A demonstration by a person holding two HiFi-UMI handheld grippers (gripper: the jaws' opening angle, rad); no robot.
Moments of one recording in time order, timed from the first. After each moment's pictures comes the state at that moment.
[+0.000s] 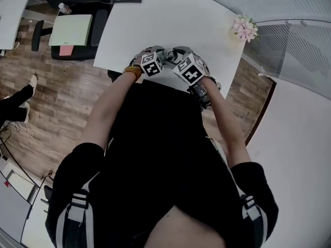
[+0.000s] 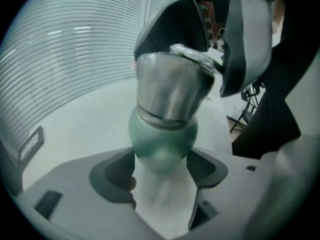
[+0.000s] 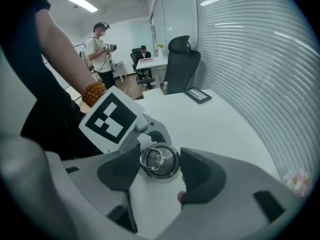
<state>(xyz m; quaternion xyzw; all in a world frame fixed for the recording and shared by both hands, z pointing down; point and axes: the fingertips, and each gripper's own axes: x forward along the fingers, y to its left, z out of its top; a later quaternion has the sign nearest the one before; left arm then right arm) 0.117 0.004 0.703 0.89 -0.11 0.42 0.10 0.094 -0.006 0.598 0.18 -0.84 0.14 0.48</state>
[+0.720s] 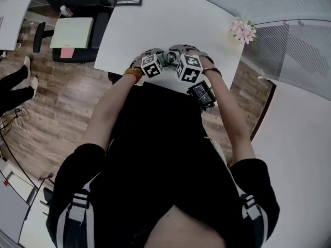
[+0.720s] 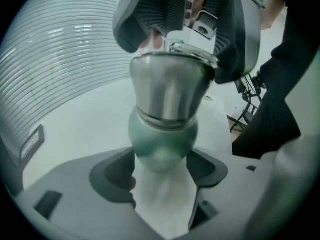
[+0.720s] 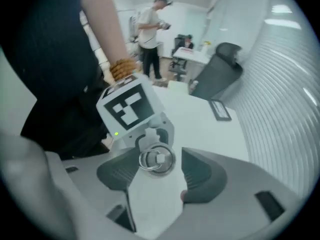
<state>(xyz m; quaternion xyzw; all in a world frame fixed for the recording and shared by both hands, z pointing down) 0.119 0.004 0.703 0.89 -0.12 0.43 0.11 0.094 0.002 0.595 0.01 -0.82 -0.04 0.57</state>
